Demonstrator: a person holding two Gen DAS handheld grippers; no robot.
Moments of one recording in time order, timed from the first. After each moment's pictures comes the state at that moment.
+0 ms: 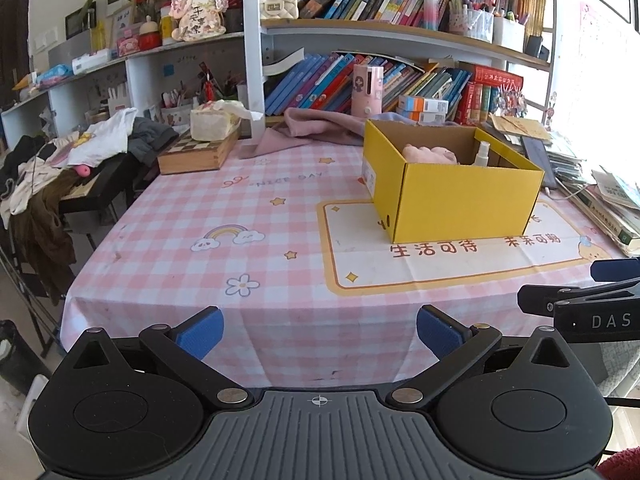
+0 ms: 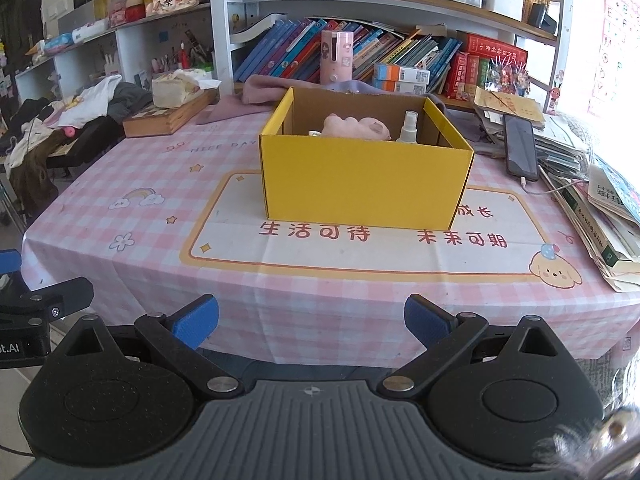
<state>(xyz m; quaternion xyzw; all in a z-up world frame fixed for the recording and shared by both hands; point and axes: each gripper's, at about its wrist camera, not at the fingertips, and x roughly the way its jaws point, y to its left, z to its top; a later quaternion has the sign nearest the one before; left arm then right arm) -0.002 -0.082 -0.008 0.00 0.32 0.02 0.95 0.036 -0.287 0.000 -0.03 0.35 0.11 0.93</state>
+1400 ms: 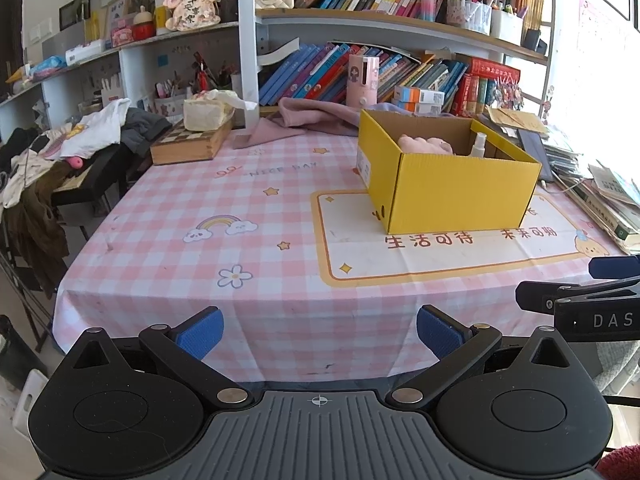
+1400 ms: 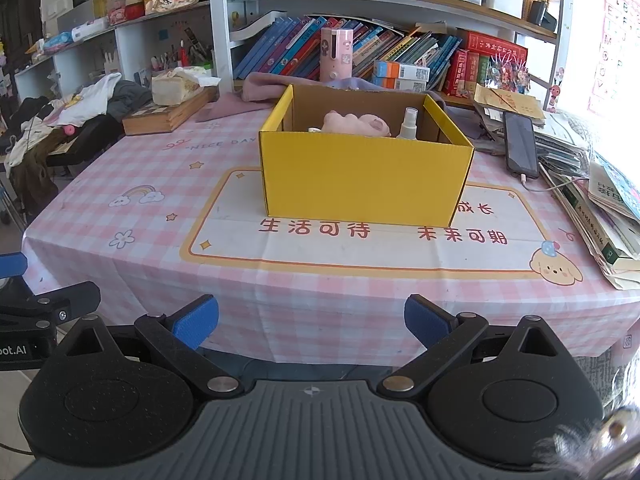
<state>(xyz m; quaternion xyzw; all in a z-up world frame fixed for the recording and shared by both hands) 0.000 -0.083 -0.012 -0.01 0.33 0.01 0.94 0.035 -0.286 -0.003 -0.03 0.35 0.11 0.93</state>
